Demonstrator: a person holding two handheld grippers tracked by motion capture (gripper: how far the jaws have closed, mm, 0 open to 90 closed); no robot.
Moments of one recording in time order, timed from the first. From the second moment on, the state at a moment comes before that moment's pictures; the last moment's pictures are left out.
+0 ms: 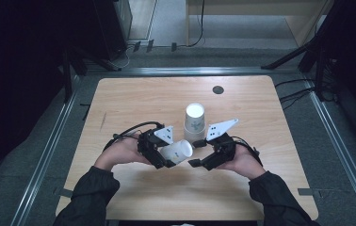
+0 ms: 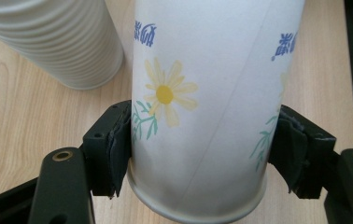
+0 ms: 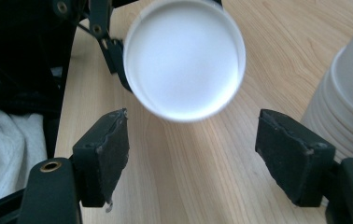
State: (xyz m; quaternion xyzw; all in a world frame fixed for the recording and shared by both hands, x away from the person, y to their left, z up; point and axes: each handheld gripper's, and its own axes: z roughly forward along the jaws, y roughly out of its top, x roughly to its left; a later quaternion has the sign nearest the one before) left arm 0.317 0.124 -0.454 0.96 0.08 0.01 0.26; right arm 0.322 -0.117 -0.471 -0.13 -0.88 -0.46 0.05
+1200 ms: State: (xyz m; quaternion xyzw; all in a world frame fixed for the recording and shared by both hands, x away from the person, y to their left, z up) left arm 0.312 0.105 -0.468 0.96 0.08 -0.04 0.27; right arm 0.315 -0.099 -0.476 -0.10 -0.89 -0.43 0.08
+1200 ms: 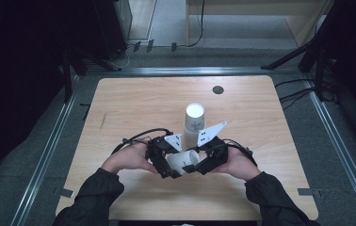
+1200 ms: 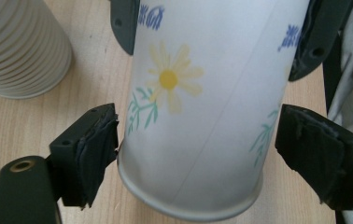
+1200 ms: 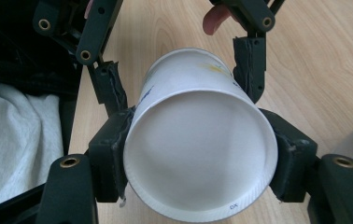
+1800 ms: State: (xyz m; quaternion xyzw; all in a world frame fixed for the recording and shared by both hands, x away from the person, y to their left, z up) left arm 0.318 0.132 -0.470 0.93 0.13 -0.05 0.33; right arm 0.319 -0.114 -0.469 -0.11 -0.88 -0.45 0.07
